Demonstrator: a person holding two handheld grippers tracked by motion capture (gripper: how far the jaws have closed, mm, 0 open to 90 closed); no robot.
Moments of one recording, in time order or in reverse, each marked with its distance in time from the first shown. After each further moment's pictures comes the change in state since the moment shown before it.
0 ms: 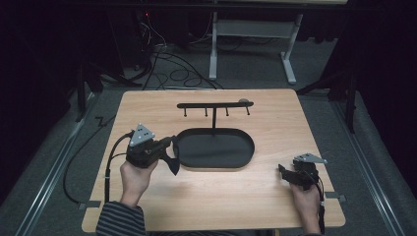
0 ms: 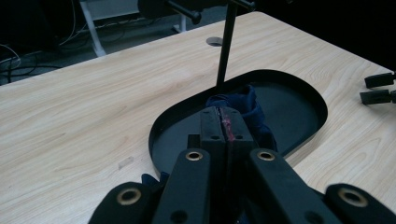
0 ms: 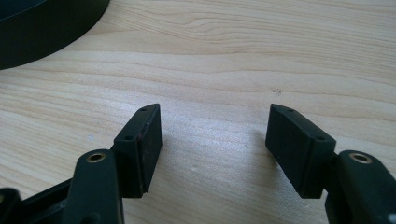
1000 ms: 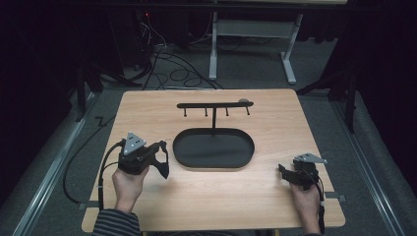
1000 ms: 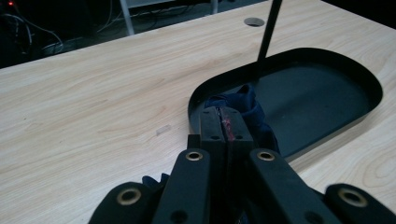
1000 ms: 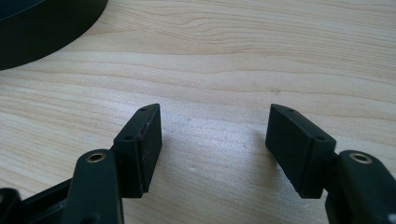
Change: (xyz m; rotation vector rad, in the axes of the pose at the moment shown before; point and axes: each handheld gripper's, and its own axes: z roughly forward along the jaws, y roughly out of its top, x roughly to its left) left arm 0.013 -0.030 -0.008 0.030 0.122 -0.013; right arm 0.000 0.000 0.000 -0.004 -0.004 0.002
